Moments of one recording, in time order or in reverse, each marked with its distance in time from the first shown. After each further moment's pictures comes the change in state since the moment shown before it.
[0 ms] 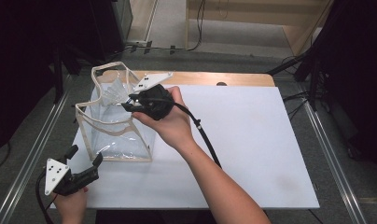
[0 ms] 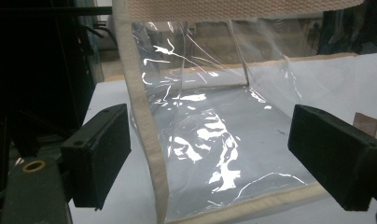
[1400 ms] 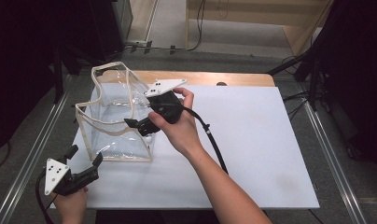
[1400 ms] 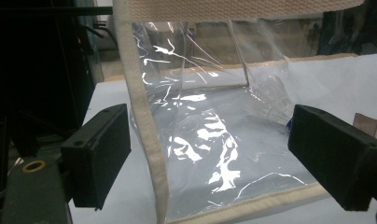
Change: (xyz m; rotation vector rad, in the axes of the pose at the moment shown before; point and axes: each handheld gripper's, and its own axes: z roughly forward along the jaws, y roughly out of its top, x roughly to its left) left arm 0.000 0.000 0.000 0.002 -0.001 -0.001; right arm -0.003 -0.021 -0.016 -0.055 0.076 0.048
